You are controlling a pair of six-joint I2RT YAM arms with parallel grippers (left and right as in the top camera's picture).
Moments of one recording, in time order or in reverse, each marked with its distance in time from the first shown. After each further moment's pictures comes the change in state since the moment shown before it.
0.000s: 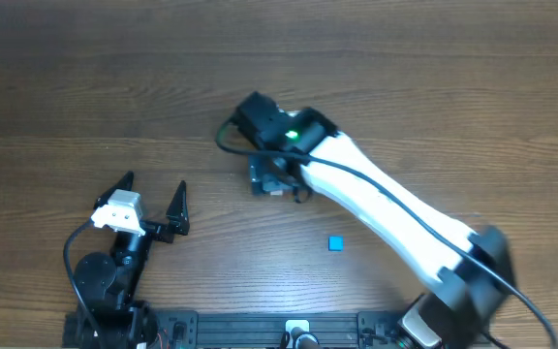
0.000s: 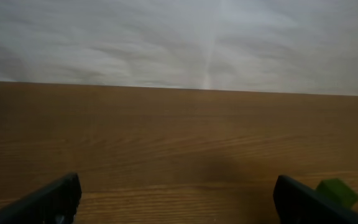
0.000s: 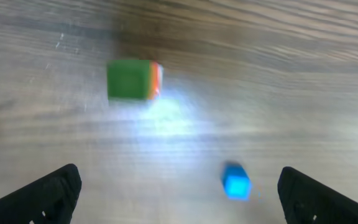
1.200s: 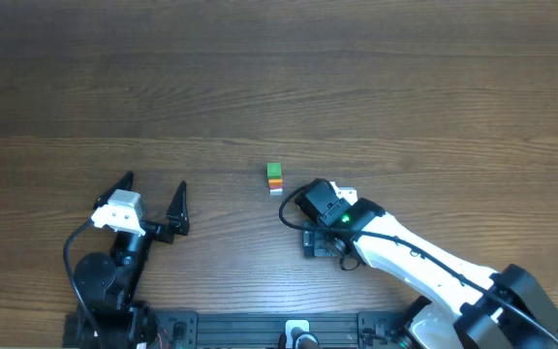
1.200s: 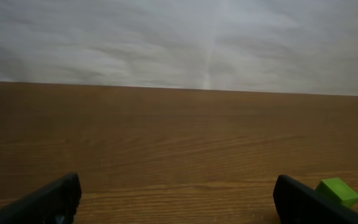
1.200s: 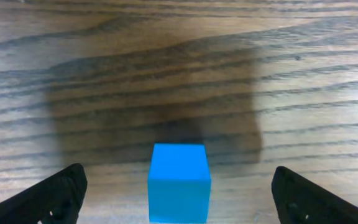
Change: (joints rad) left arm 0.000 0.000 0.000 0.000 0.000 0.000; right arm -0.036 -0.282 -0.855 0.502 -0.056 0.092
